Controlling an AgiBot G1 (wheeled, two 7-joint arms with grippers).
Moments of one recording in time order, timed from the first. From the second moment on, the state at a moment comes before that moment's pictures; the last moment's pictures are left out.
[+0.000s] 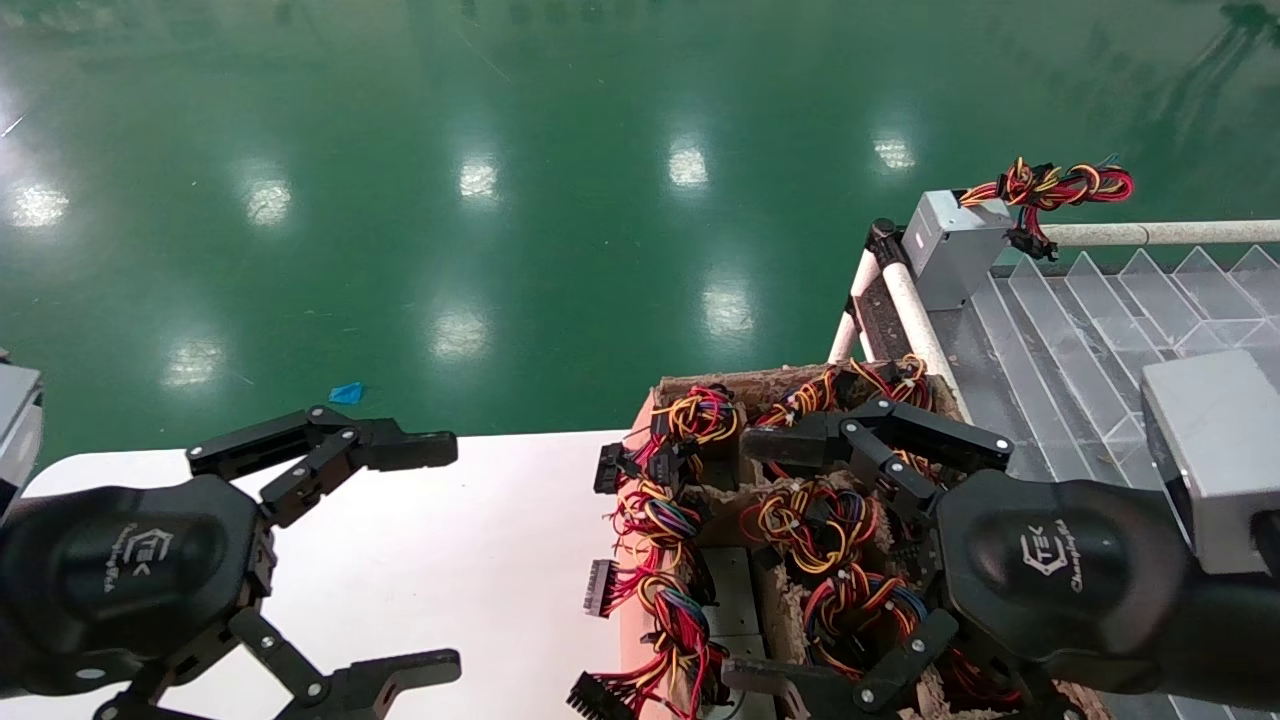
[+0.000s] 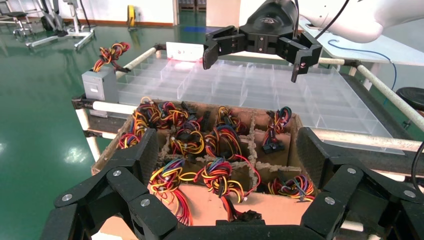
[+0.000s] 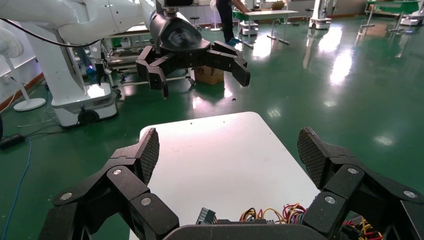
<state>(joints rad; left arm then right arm) -1.11 0.56 0.40 -1.26 0.64 1.45 -0.12 1.08 -0.61 -0.28 1.28 -0.73 -1.49 0.19</state>
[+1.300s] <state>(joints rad) -1.11 0.56 0.40 -1.26 0.64 1.45 -0.12 1.08 -0.61 -0.28 1.28 -0.73 -1.49 0.19</state>
